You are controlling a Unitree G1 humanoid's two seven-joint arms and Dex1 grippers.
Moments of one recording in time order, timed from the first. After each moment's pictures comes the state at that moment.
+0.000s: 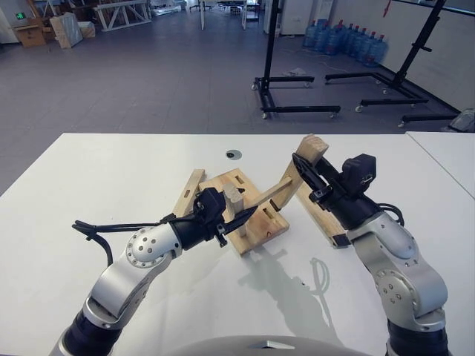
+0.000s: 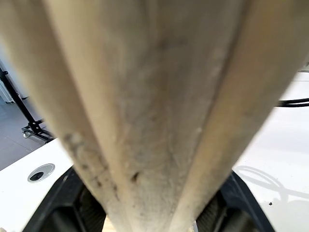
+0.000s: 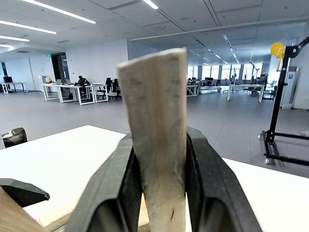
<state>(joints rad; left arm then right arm) -0.06 0.47 -0.33 -0.63 -0.32 0.46 -0.46 -0.01 -0.34 -0.09 -0.68 0.58 0.50 0.27</state>
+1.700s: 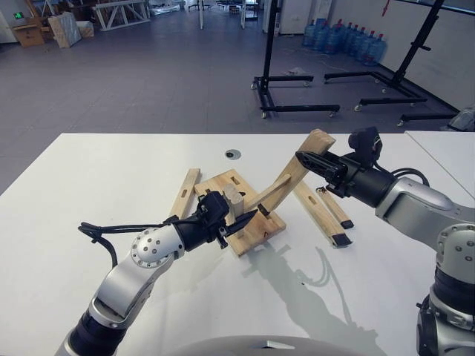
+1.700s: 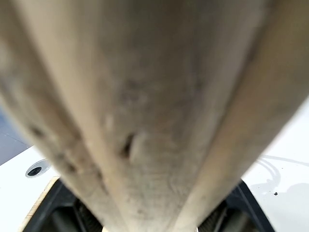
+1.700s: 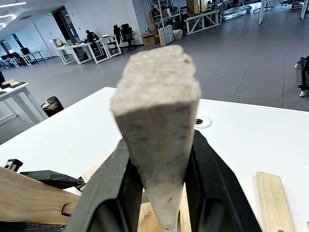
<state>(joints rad) -0.06 0.44 -0.35 -0.59 -0.25 0.44 -0.49 -0.31 -0.64 -0.30 -0.58 1.27 1.09 -0.03</state>
